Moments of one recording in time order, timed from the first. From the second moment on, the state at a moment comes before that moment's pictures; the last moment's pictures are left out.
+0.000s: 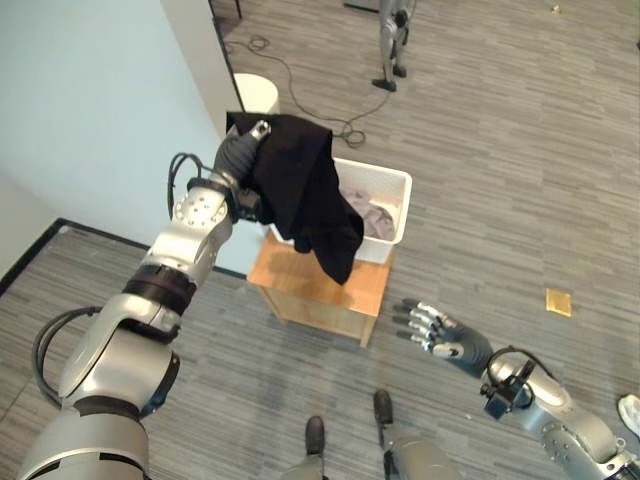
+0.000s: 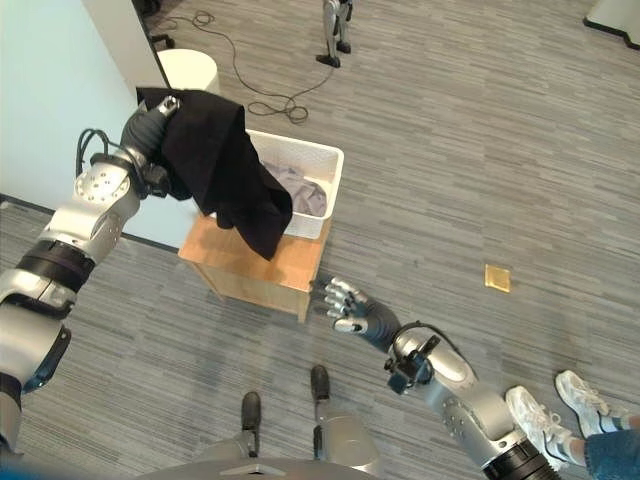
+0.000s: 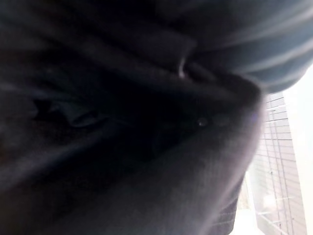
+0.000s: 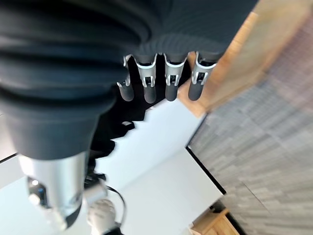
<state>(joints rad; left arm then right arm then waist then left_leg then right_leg) -1.00 0.71 -0.52 0.70 -0.70 -0.12 0.03 0.12 -0.64 0.41 -0.19 0.83 0.07 0.40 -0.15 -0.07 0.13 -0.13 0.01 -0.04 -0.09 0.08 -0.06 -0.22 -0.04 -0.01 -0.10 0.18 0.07</state>
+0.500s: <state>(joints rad) -1.41 0.71 -0.70 0.91 -0.70 -0.13 0.04 0.12 -0.61 0.52 -0.17 0.79 0.11 0.44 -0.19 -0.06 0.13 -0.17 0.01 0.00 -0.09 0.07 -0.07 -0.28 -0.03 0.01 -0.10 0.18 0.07</state>
